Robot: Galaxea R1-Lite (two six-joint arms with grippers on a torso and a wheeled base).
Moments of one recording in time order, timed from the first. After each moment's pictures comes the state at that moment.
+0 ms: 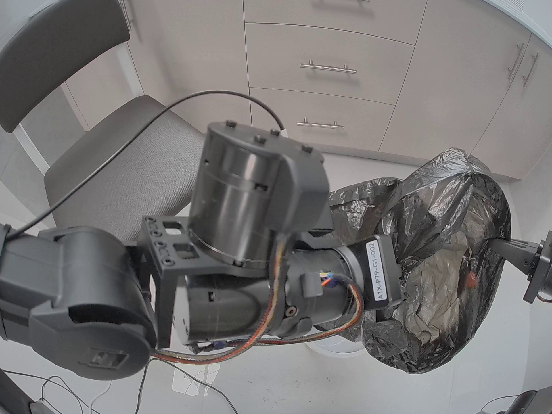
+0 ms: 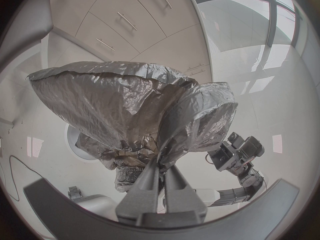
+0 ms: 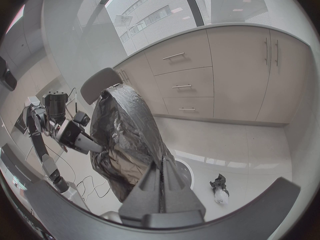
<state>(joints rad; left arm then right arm) -1.03 1.75 -1.13 -0.26 -0.13 -0.82 0.38 0.96 -0.53 -0.24 0.11 0.11</state>
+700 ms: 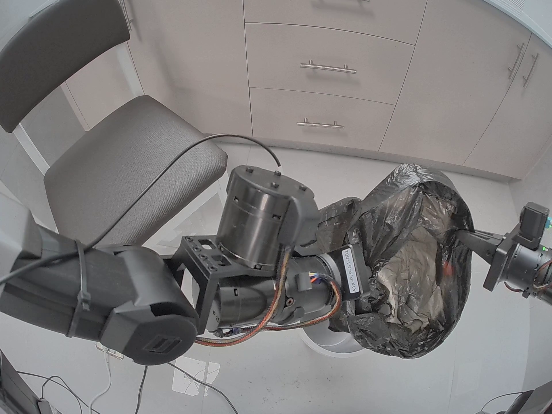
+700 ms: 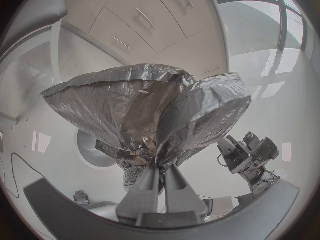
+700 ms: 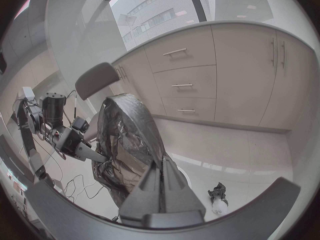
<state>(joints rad) -0.94 1.87 -1.08 -0.38 -0.13 -0.82 0.36 1.20 -0.42 -0.61 0.11 0.05</state>
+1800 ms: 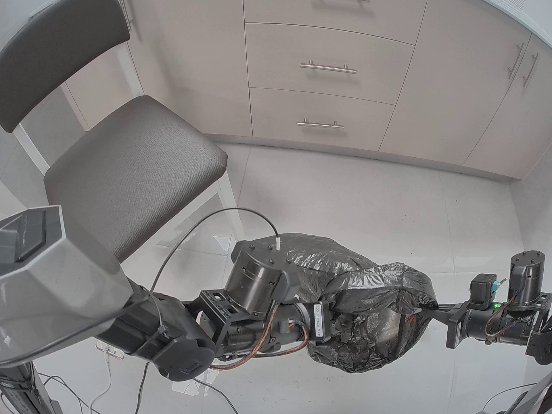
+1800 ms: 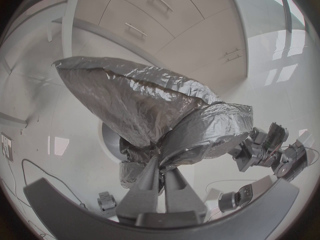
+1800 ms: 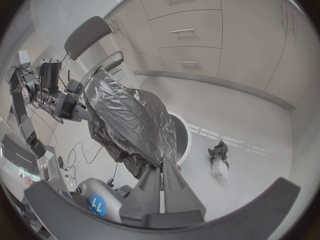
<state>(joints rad) -0.86 2.04 -0.87 -0.61 -0.13 -0.69 0.30 1.52 -0.15 -0.83 0.18 -0.04</state>
